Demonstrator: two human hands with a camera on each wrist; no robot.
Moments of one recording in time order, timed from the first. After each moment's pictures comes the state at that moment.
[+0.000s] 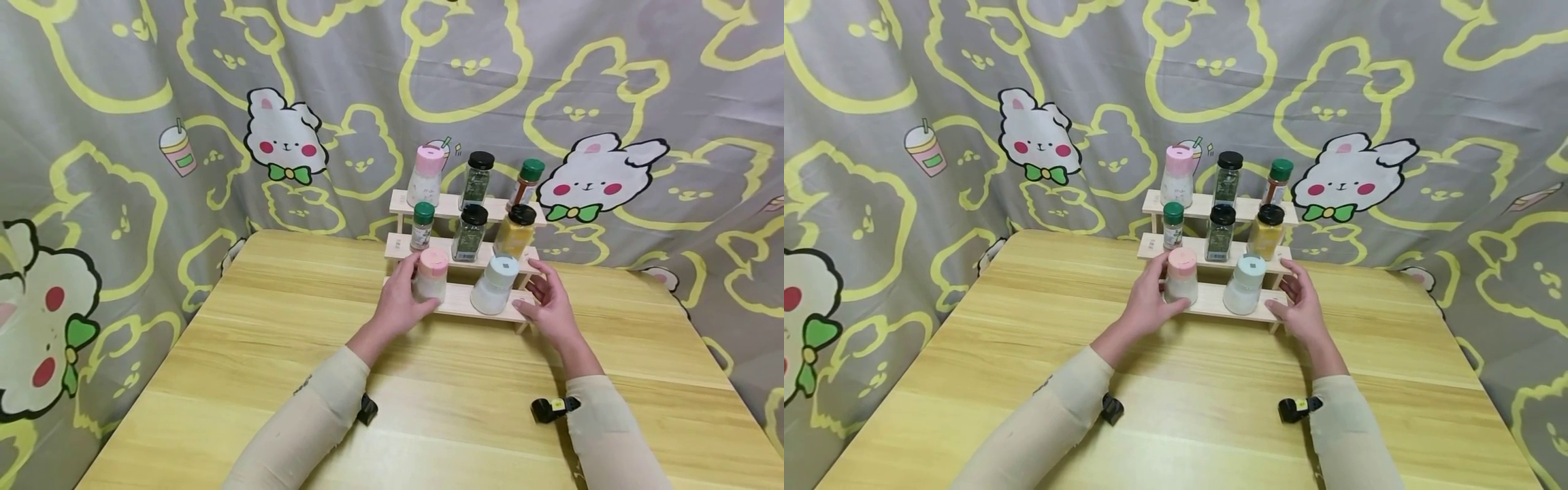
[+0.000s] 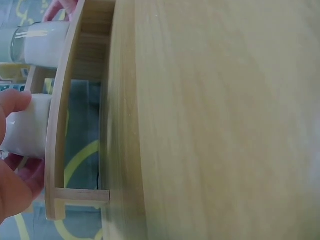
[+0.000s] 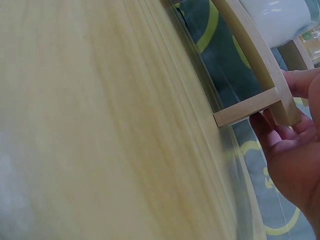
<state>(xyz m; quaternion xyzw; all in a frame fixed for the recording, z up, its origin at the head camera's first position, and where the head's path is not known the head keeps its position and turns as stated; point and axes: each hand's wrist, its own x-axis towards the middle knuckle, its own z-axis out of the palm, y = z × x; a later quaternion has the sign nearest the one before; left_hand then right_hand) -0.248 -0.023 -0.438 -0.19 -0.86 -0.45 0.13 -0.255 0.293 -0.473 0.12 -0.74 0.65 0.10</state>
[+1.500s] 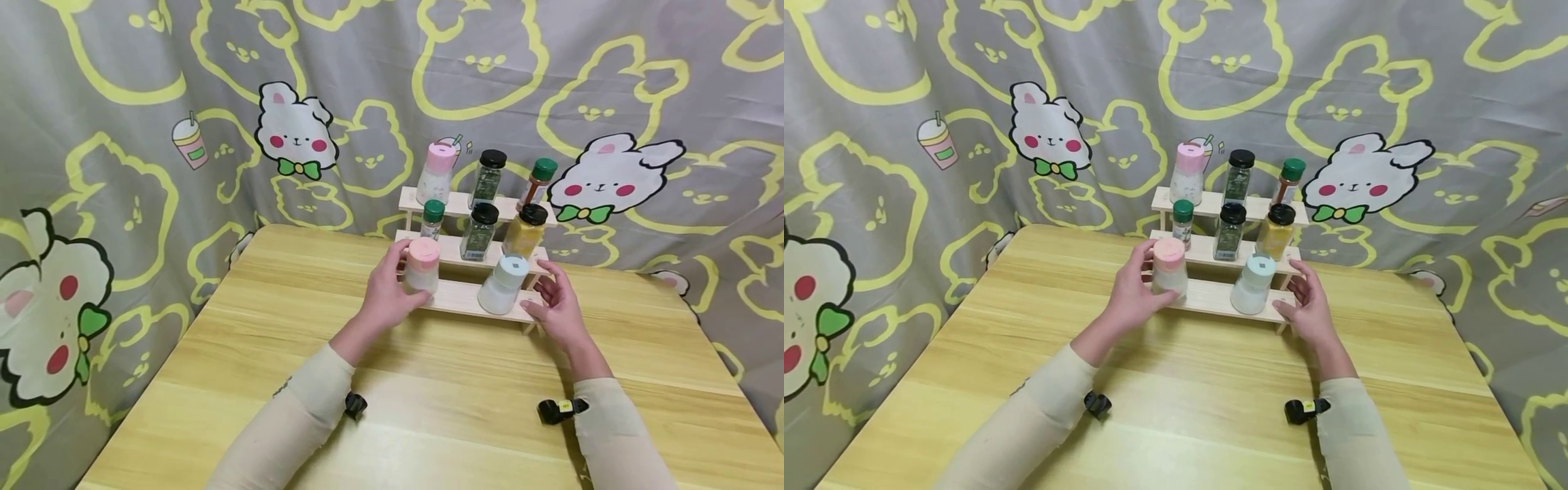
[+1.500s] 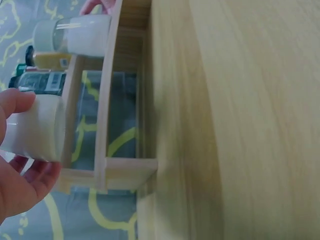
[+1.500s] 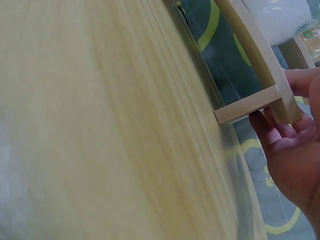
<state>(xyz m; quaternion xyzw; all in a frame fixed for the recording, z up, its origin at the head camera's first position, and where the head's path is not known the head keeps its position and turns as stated) -0.235 -0.052 -0.408 -0.18 -0.82 -0.52 0.15 -0.255 0.294 -0.474 0.15 -0.72 0.67 0.09</state>
